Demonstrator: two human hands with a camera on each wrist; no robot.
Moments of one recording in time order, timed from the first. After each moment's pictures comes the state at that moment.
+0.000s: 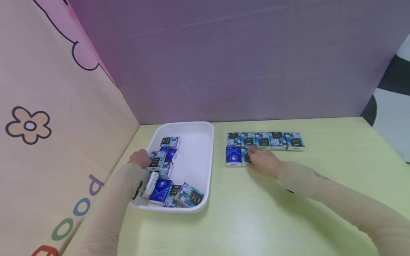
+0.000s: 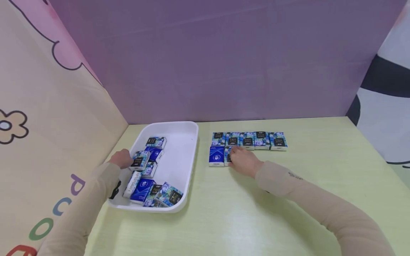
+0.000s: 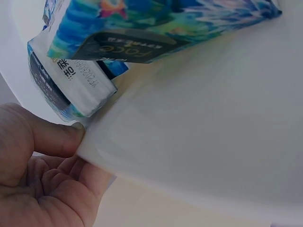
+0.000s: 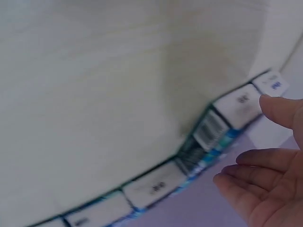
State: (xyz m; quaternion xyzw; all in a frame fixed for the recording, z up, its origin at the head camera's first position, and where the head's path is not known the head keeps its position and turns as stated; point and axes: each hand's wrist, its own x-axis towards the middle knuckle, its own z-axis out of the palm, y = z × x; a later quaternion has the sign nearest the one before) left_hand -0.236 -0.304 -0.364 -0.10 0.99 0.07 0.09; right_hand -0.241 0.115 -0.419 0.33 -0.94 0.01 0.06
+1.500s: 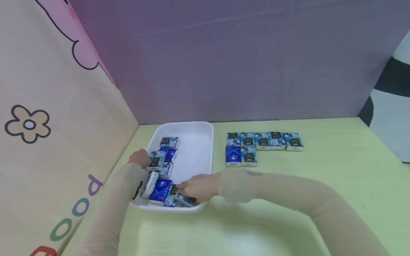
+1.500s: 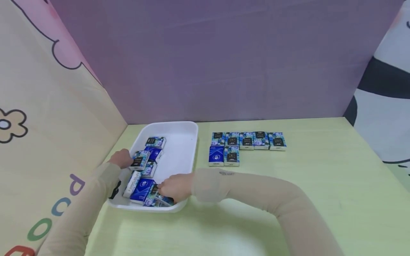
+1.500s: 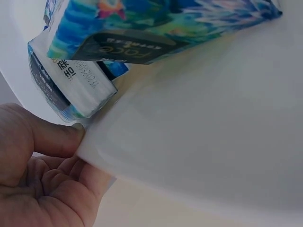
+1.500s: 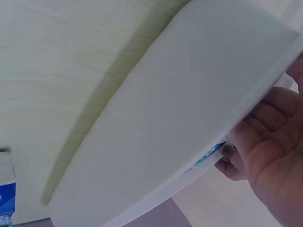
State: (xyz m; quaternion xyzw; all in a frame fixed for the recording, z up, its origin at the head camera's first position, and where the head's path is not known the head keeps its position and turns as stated) left_hand -0.240 -0.307 -0.369 -0.11 0.99 0.09 0.09; right_hand -0.170 -0.059 -0.362 0.61 -0.78 -0.12 -0.09
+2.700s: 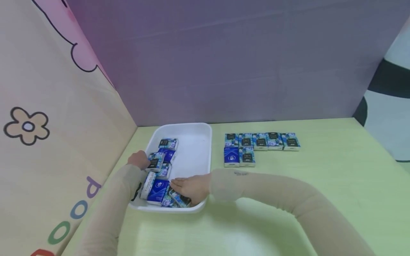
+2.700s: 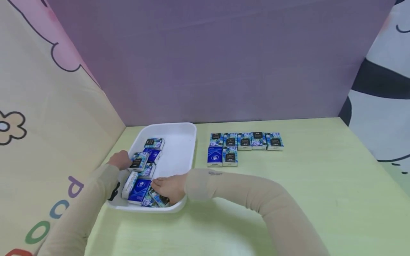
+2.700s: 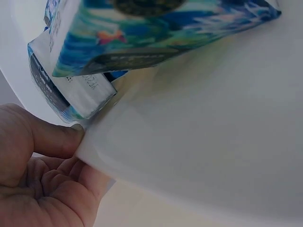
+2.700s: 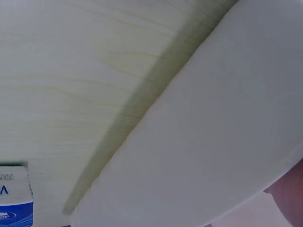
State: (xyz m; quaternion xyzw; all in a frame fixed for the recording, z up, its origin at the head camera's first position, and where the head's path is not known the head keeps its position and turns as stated) left_hand -0.233 -0.300 -0.362 -0.11 0.99 0.09 0.09; right_hand -0.183 -0.077 -0.384 0.58 -0.79 -0.10 -0.15
